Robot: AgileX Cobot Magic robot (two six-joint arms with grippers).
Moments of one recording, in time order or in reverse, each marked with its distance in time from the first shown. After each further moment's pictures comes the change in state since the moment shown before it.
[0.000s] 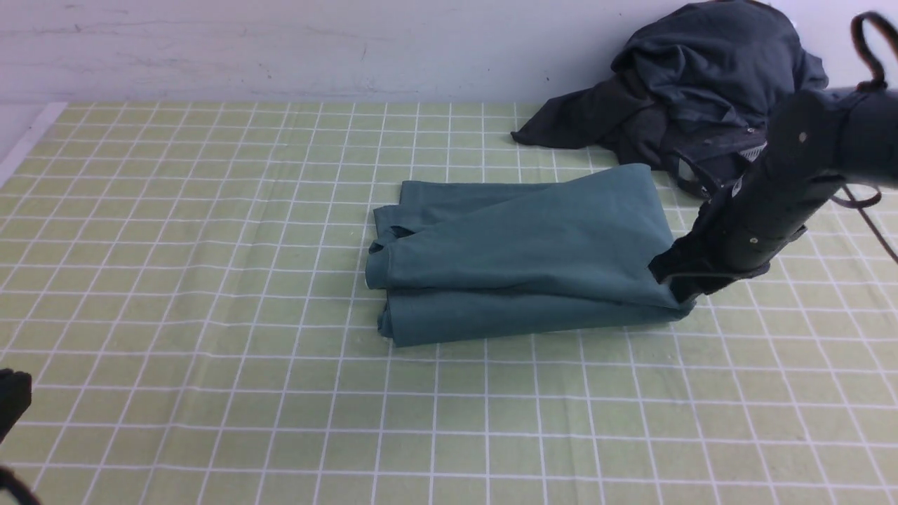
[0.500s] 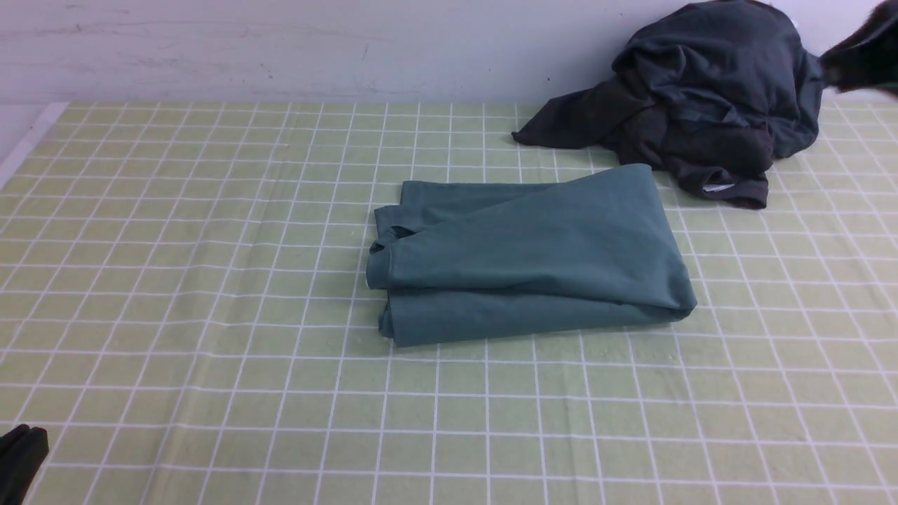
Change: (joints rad) right arm 0.000 -0.721 0.040 -0.039 -0.004 0.002; left arm 0.000 -0.197 0.251 -0.002 -0.185 0.022
